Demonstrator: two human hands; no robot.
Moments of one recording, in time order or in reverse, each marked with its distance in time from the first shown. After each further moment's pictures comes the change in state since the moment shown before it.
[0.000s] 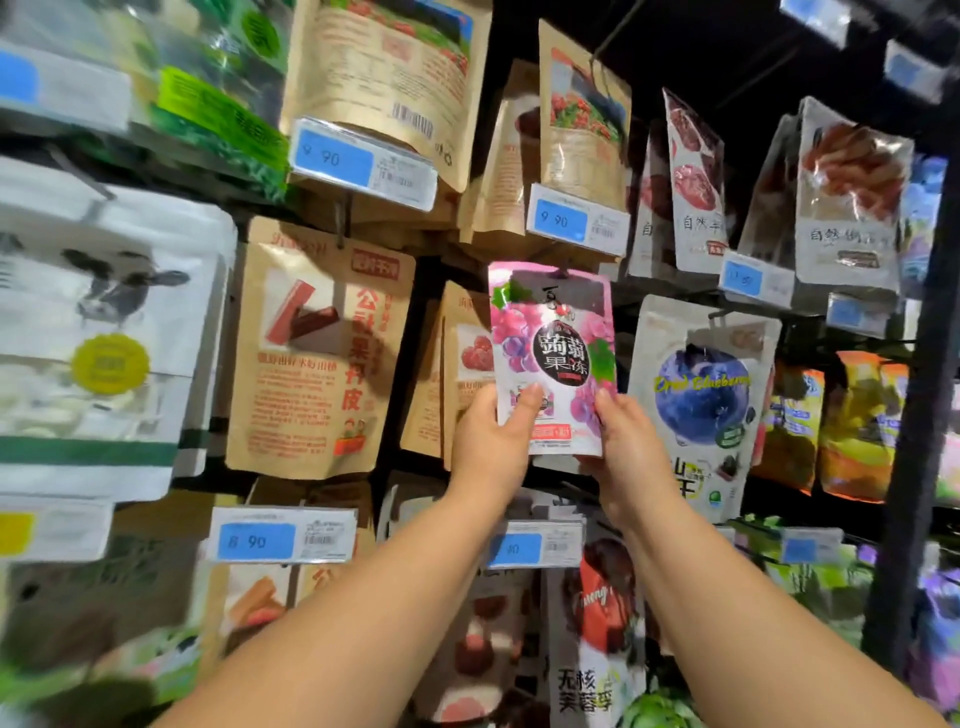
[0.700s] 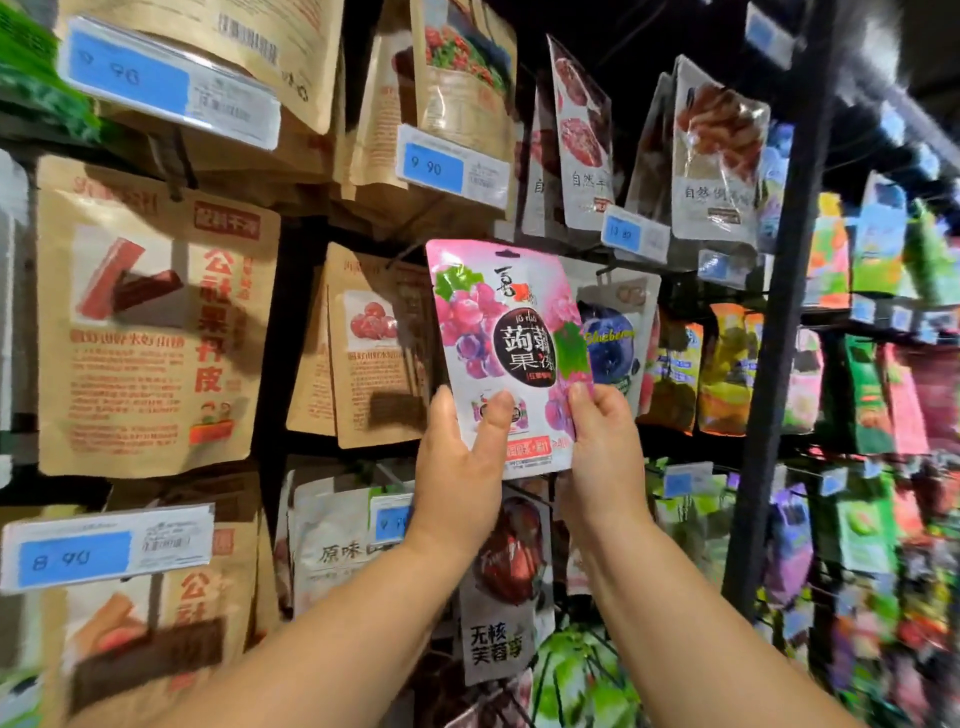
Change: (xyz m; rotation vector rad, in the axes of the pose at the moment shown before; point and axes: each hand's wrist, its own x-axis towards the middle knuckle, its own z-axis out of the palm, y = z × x) left_hand -0.059 0.004 0.045 -0.203 -0.094 0.159; right_hand -0.049 -0.019 -0.050 -0.091 0.239 -0.161
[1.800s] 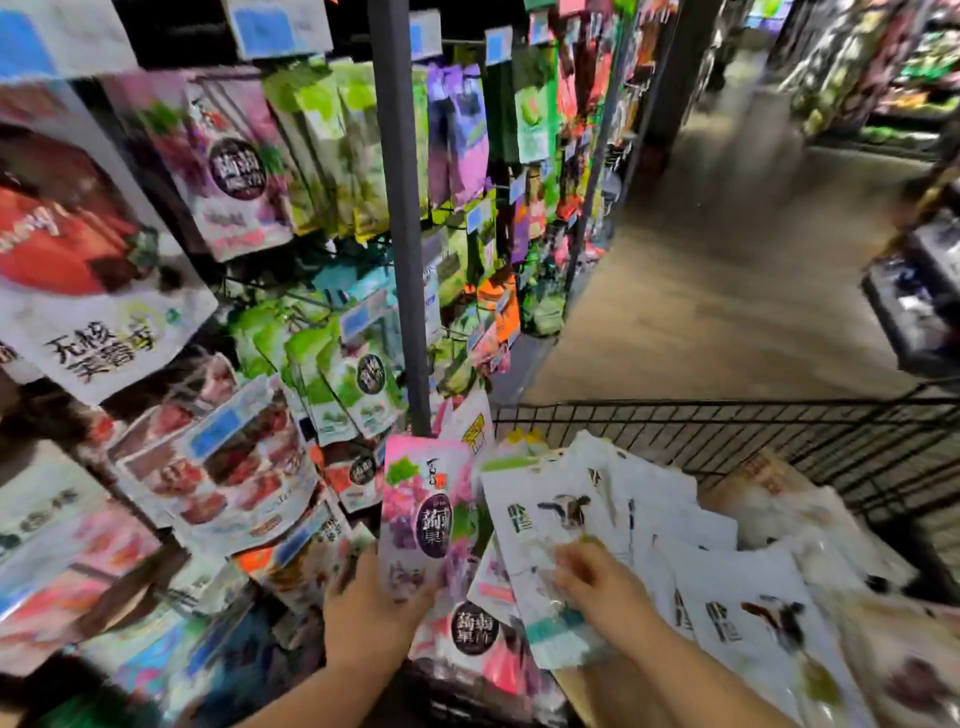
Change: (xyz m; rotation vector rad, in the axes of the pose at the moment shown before) left_hand -0.387 -0.177 0.053 0.741 -1.036 -0.855; right_hand -0.363 0.128 -0.413 -1.079 0.063 1.073
